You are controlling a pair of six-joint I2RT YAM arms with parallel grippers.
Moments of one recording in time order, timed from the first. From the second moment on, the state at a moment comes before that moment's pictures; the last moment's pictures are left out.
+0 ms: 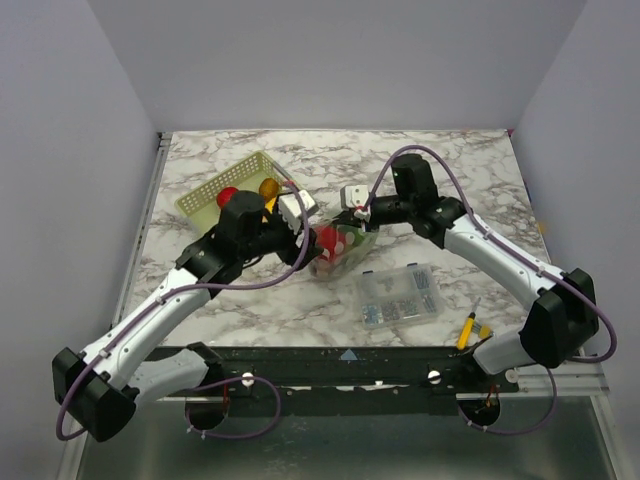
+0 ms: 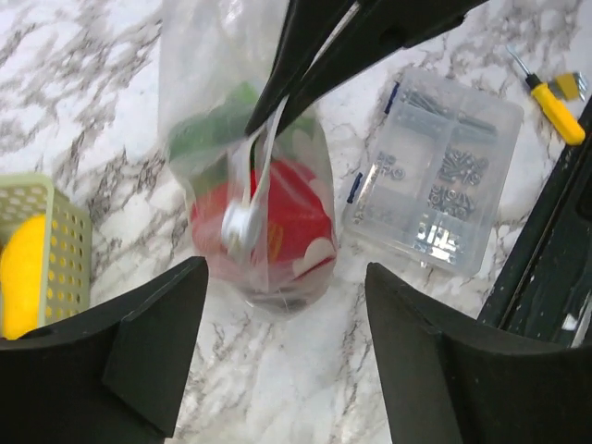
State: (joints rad) left arm -0.63 1.08 1.01 -0.39 0.38 0.17; right arm 0.58 1.46 1.19 -0.26 -0.83 -0.89
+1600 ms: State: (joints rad) left arm -0.42 1.17 0.94 0.07 0.83 -0.03; right arm 0.58 1.61 1.61 -0.64 -0.81 -0.67
